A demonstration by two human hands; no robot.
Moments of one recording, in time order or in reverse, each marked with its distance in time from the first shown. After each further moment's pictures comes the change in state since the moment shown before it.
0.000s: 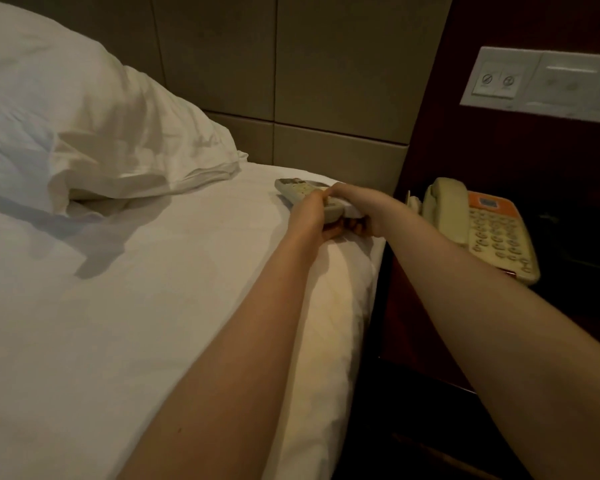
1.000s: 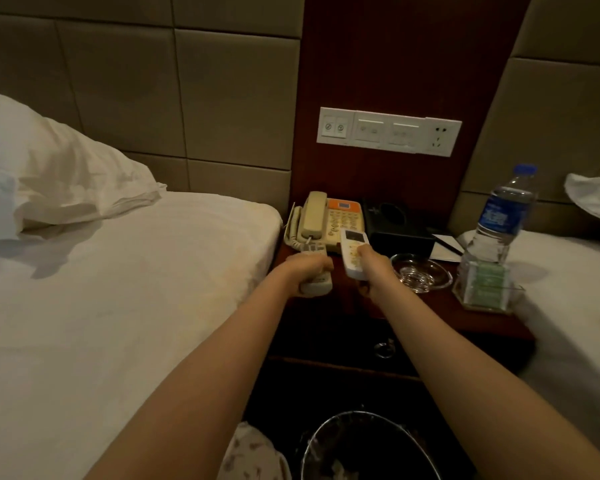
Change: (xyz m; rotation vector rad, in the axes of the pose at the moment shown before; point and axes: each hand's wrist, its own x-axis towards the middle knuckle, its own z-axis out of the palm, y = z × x) left_hand -0.156 -0.069 0.073 0.786 -0.331 -0.209; right_hand -0.190 0.135 -0.097 0.506 0.518 0.122
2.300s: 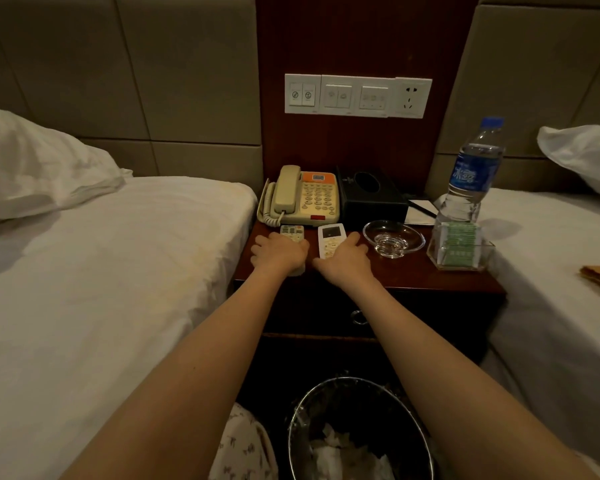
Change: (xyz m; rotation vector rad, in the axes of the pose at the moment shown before) left_hand 0.024 -0.015 0.032 0.724 0.425 0.070; right_hand -0.024 0.033 -0.015 -0.731 0.052 -0.288
